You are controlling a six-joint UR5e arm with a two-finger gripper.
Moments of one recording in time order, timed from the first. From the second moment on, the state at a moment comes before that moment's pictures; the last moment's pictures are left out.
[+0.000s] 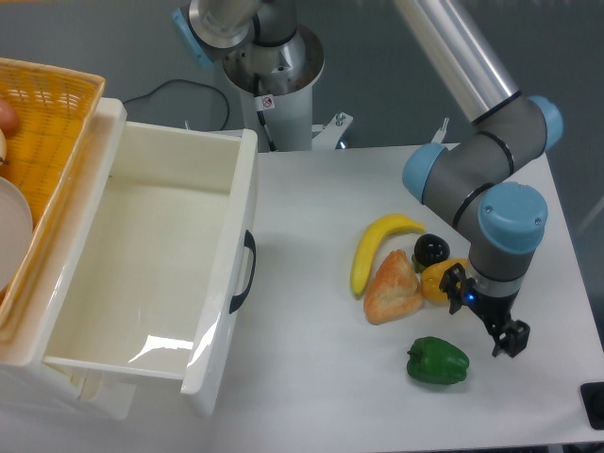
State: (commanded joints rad) arm 2.67 -2.27 -1.28 -0.94 1.50 1.80
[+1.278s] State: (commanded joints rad) arm 2.65 -2.31 -1.26 -1.00 1.48 2.16
